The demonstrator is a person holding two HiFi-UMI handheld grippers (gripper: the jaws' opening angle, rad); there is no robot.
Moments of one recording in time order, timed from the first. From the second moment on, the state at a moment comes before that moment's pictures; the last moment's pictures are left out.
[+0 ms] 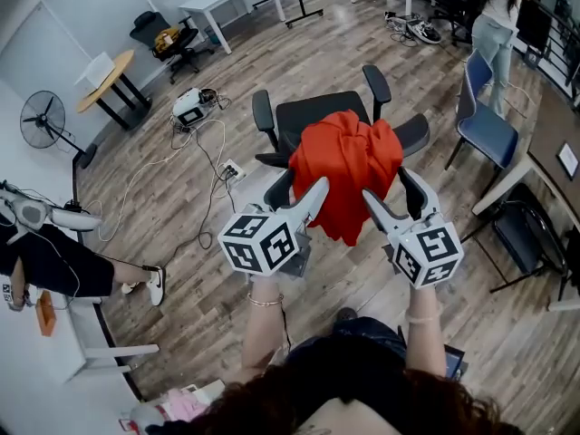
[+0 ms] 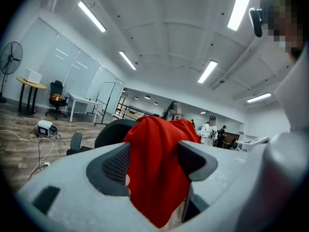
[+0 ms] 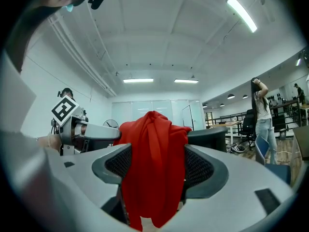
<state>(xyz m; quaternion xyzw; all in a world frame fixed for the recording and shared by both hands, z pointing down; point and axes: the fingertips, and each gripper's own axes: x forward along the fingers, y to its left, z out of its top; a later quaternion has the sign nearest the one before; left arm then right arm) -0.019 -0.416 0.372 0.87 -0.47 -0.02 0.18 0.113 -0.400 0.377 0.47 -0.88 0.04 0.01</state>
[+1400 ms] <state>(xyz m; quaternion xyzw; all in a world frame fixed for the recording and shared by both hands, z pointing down) 0.028 -0.375 0.341 0.92 -0.36 -0.03 0.16 0.077 -0.381 0.352 0.43 -0.90 0.02 -0.01</state>
